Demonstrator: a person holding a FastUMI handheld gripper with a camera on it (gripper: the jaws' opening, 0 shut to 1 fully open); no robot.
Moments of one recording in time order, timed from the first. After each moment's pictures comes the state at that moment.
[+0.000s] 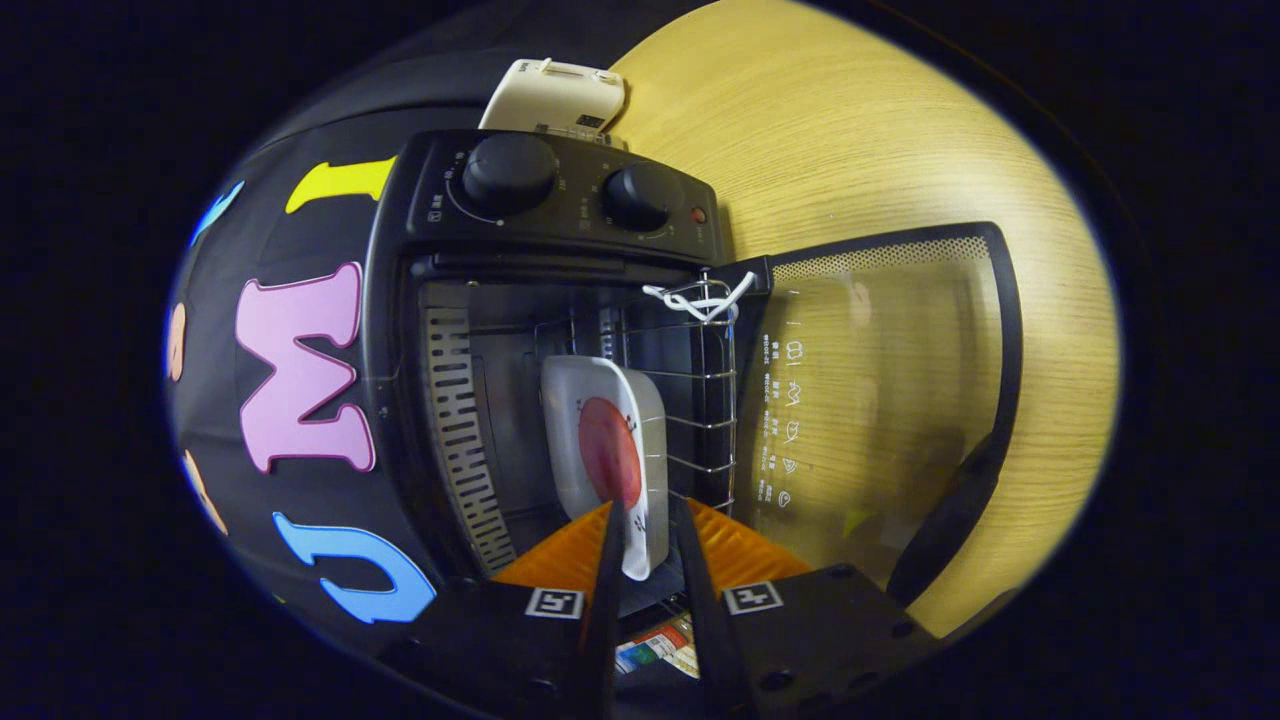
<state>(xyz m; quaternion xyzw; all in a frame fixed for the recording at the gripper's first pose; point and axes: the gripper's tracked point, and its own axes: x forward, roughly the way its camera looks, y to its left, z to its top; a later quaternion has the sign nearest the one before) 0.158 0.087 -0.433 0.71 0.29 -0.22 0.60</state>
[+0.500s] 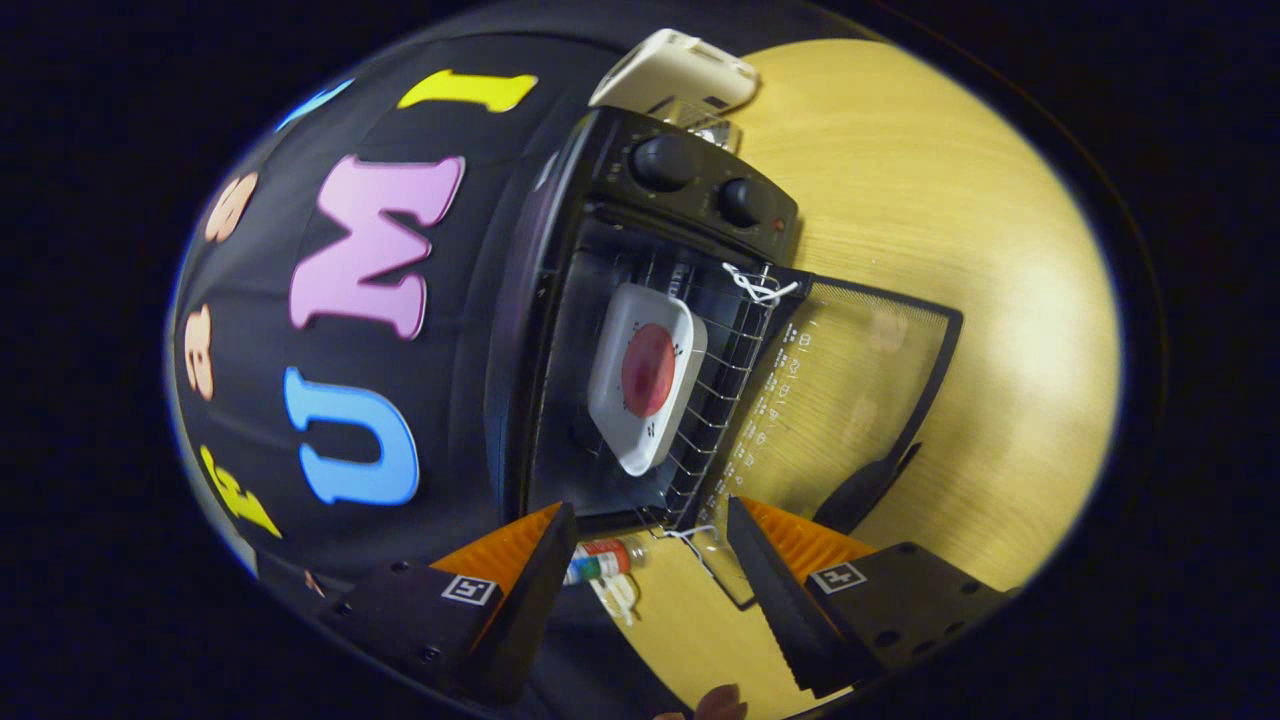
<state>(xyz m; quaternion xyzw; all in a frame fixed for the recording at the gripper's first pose) 0.079 0.097 -0.375 0.56 0.37 -0.06 0.74</state>
